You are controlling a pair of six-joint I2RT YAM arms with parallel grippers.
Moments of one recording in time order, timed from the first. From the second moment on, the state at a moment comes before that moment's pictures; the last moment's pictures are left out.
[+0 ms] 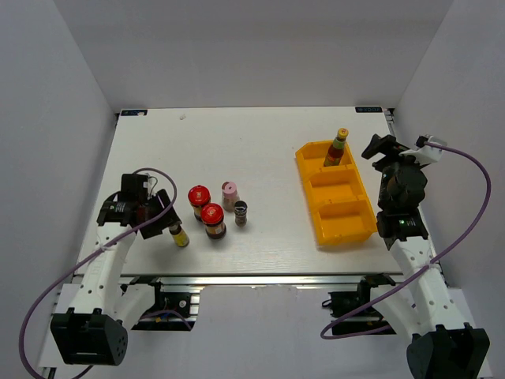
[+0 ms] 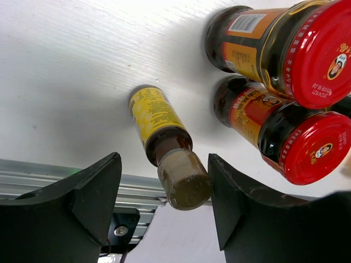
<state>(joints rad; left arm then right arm) -0.03 0.96 0.84 -0.96 0.11 -0.48 0.12 0.81 0.69 0.25 0.38 0.28</state>
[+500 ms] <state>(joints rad) -0.14 0.99 0.87 -0.98 0.04 -0.50 0.12 0.83 0.69 0.25 0.41 0.28</state>
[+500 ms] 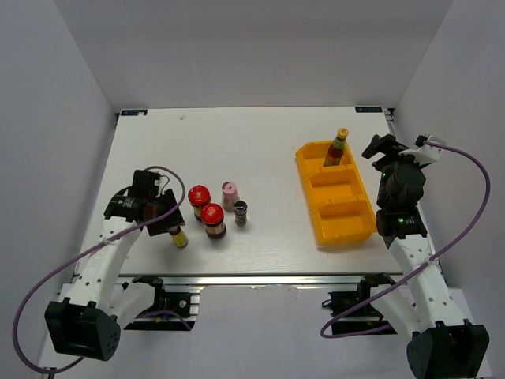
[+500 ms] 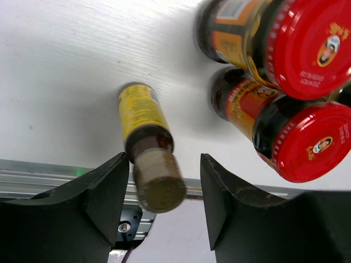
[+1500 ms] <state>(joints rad) -0.32 1.11 0.97 -1.08 -0.12 -0.57 0.12 0.83 0.69 0.25 0.37 0.27</state>
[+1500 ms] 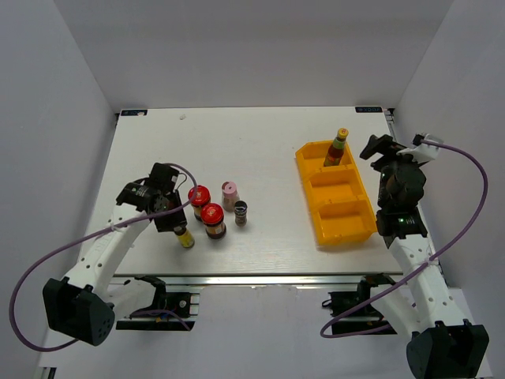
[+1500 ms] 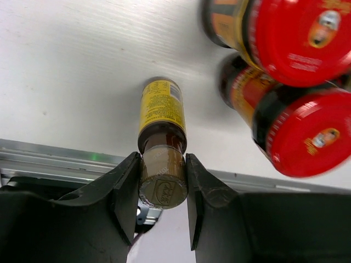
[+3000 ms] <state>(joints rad) -0.32 0.95 1.26 -1.24 0.21 -0.42 0.96 1.69 1.29 0.10 -0.88 -0.09</state>
